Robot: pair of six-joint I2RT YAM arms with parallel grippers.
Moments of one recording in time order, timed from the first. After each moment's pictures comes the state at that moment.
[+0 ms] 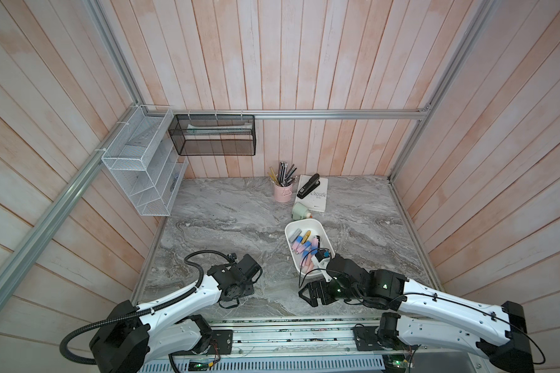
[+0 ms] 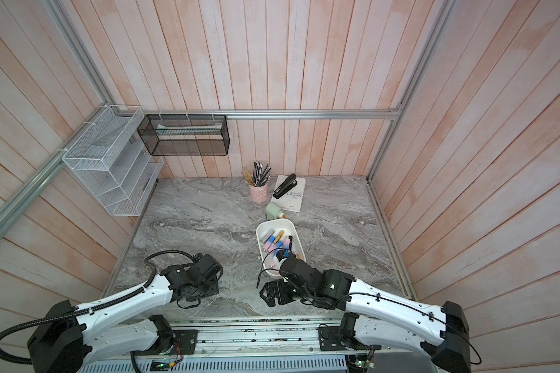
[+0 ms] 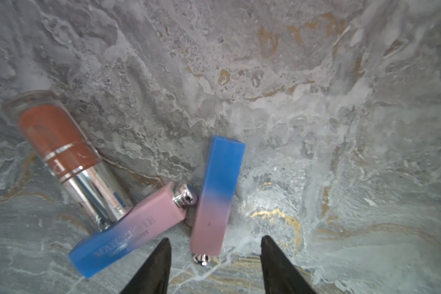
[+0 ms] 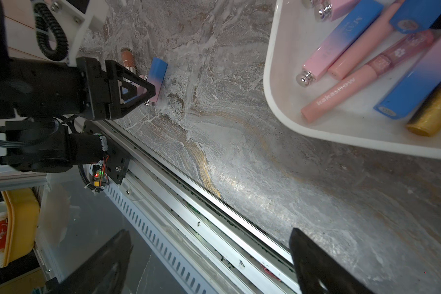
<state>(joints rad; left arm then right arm) -0.78 1.15 0.58 -0.76 -0.16 -0.99 1.14 0.94 0.75 -0.66 -0.08 0.82</state>
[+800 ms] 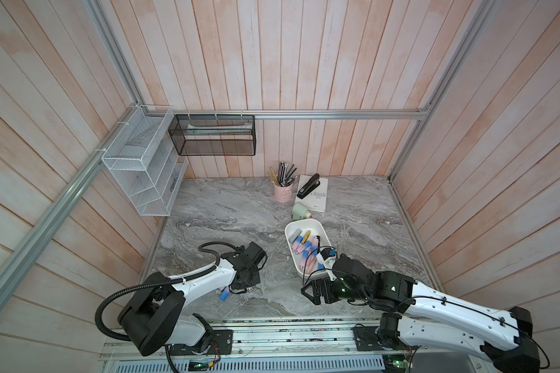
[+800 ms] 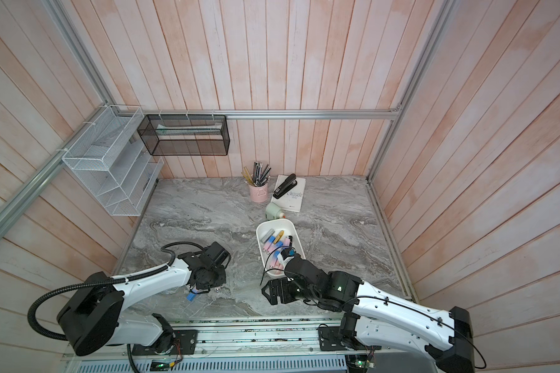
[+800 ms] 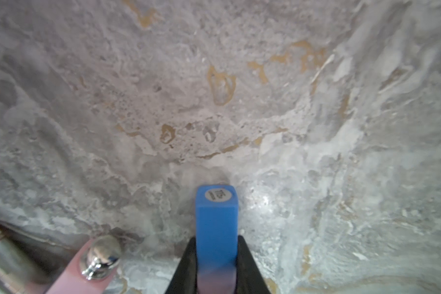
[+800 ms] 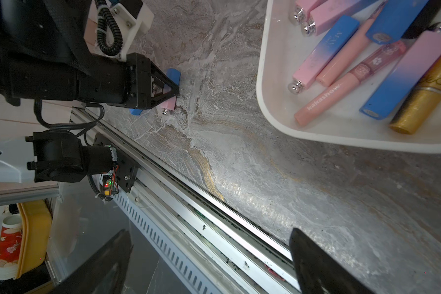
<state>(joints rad) -0.69 1.40 0.71 -0.66 -0.08 -0.86 1.14 0.89 0.75 -0.67 -0.04 0.86</state>
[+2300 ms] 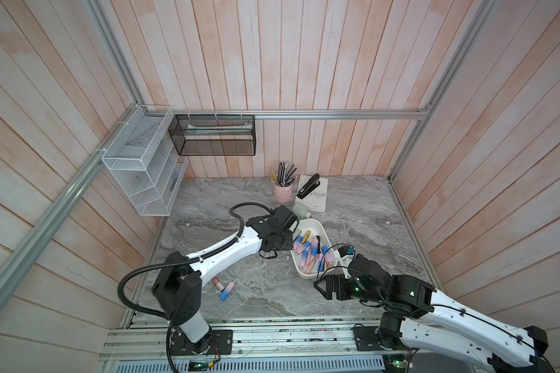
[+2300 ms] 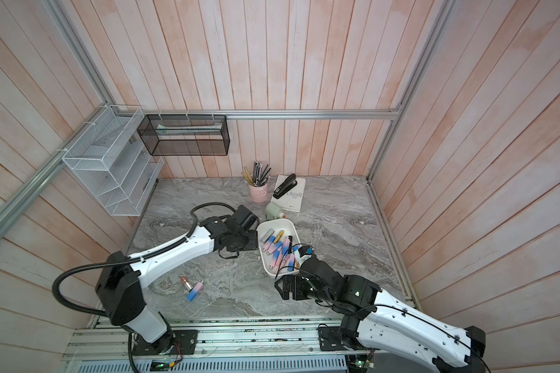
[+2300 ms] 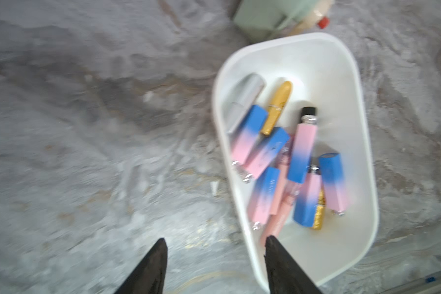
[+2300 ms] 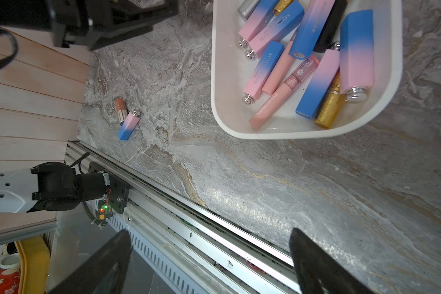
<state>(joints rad) -0.75 1.56 1.24 -0.80 -0.13 -0.77 1.06 0.76 0.71 -0.76 0.01 0.90</state>
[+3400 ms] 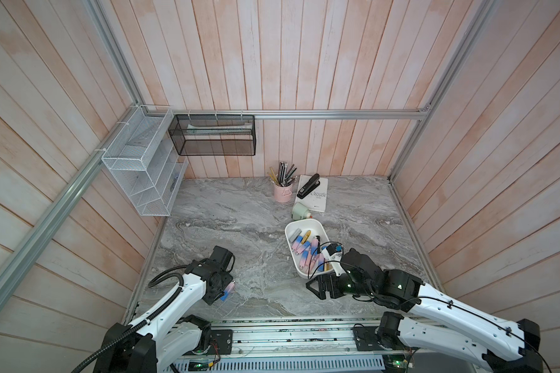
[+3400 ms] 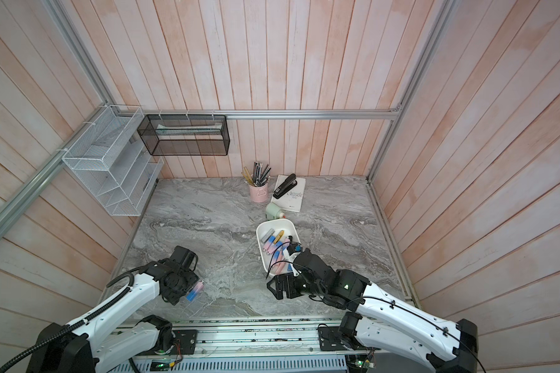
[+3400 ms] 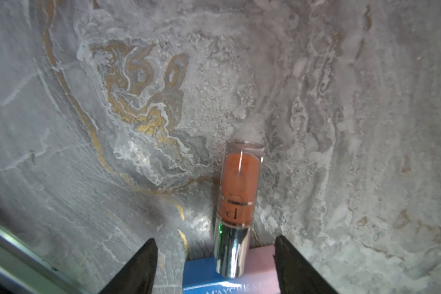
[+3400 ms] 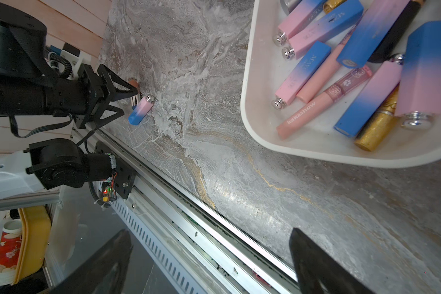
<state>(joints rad) -0.34 1.05 0.53 -0.86 -0.16 -1.21 1.02 0.83 0.73 -0.68 -0.10 0.77</state>
